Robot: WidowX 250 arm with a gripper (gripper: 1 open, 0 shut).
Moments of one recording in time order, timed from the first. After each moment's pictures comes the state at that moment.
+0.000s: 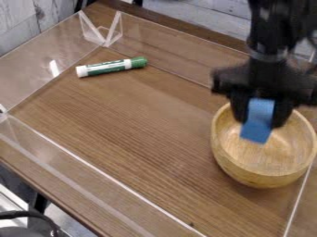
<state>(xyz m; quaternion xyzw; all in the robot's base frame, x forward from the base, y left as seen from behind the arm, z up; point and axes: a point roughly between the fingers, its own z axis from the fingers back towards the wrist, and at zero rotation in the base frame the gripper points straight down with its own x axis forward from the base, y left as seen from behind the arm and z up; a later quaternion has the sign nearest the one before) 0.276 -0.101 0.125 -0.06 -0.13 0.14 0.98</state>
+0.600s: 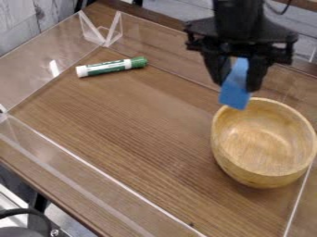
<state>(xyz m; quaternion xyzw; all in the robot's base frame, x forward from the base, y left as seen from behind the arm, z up) 0.271 -0.068 0.152 -0.08 -0.14 0.06 0.98</state>
